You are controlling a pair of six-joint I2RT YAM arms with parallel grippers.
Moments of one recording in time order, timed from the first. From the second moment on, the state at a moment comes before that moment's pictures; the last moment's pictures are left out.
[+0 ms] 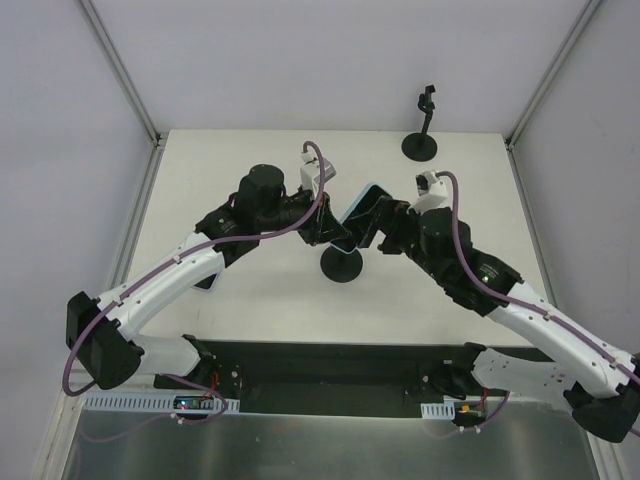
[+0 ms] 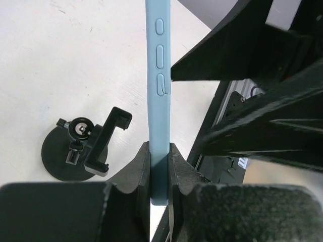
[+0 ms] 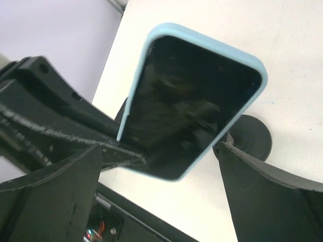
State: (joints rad) left arm -0.72 1.28 1.17 -0.24 0.53 -0.32; right arm 0.90 0.97 1.01 -0.34 0.33 0.75
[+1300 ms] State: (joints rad) left arm -0.73 1.20 1.00 0.37 0.79 -0.84; right arm 0.74 0.56 0.58 0.20 -0.33 0.65
